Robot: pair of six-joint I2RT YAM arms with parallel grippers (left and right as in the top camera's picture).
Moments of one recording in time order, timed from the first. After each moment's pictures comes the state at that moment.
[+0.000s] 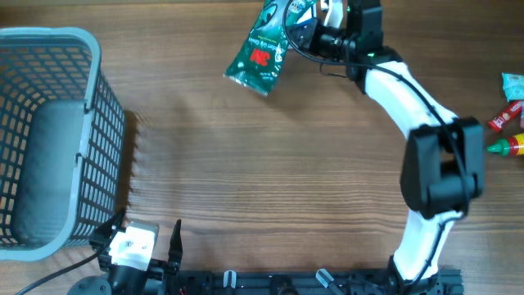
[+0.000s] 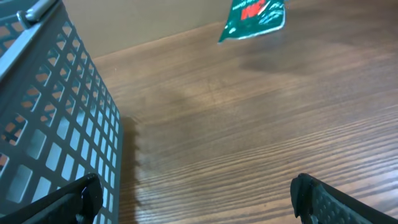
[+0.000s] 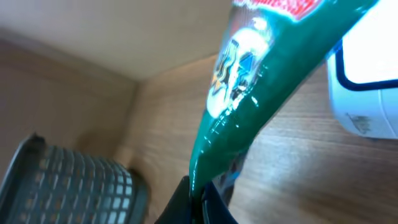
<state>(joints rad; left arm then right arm) -0.08 0.01 0.75 -1.15 0.05 0.21 0.21 2.09 1.53 0.09 -0.67 0.68</state>
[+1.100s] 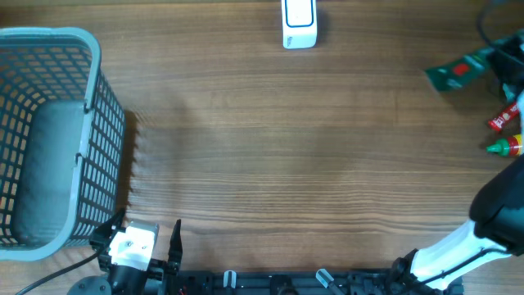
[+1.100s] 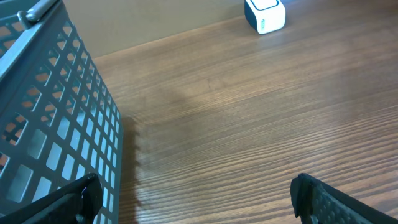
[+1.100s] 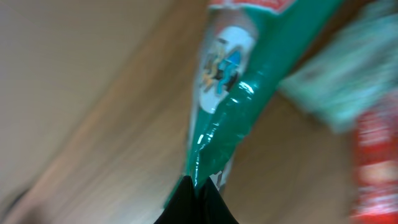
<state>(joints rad) -0.08 0.01 0.75 -1.15 0.05 0.21 -0.54 1.92 1.54 -0.40 -0.10 0.44</state>
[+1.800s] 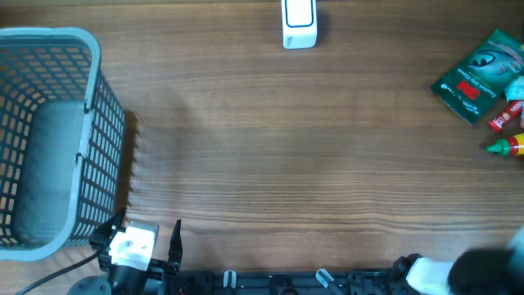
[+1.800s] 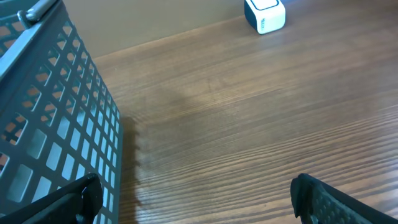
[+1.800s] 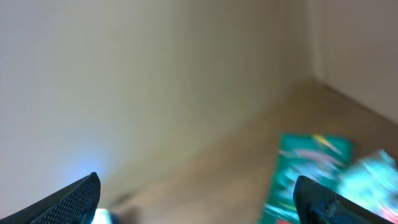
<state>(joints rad) -0.08 0.01 0.75 -1.15 0.05 0.21 -0.59 1.44 1.57 -0.41 -0.40 0.35</state>
